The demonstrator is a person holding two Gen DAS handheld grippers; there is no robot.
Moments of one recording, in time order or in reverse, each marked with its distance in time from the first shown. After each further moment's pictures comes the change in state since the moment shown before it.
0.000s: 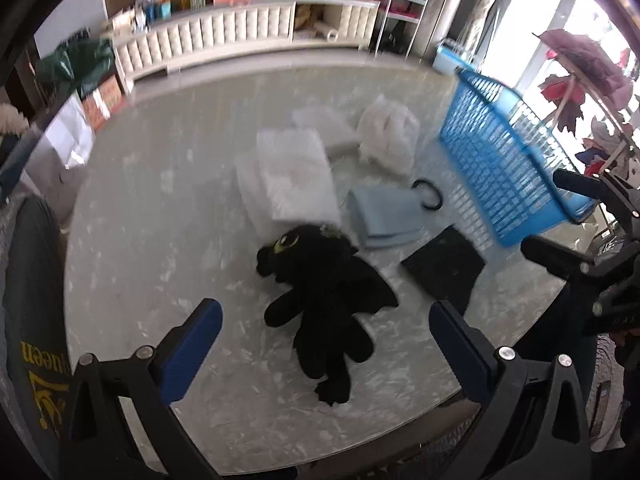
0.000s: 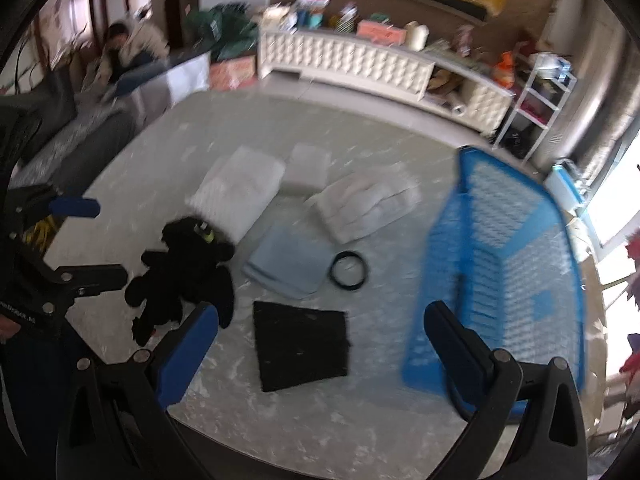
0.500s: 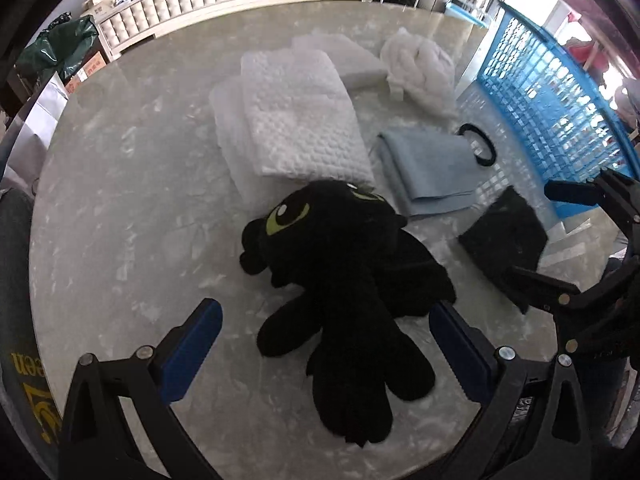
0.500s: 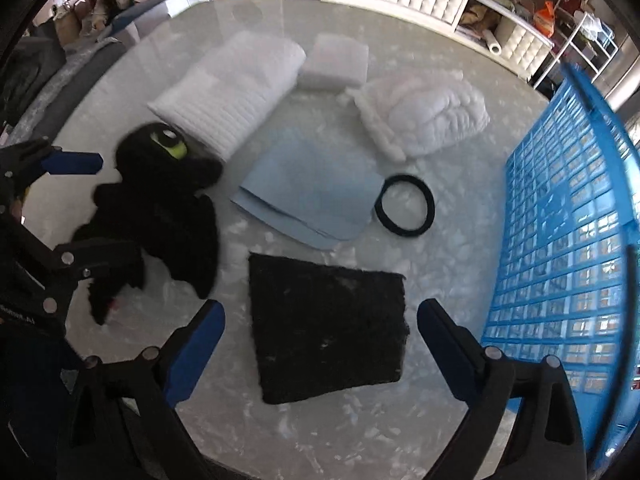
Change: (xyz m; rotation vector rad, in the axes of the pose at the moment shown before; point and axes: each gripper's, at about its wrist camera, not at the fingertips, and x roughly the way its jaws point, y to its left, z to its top) left arm 0.091 0.005 0.004 0.032 0.151 0.030; right arm 0.094 0.002 -0.005 -0.010 0.268 0.039
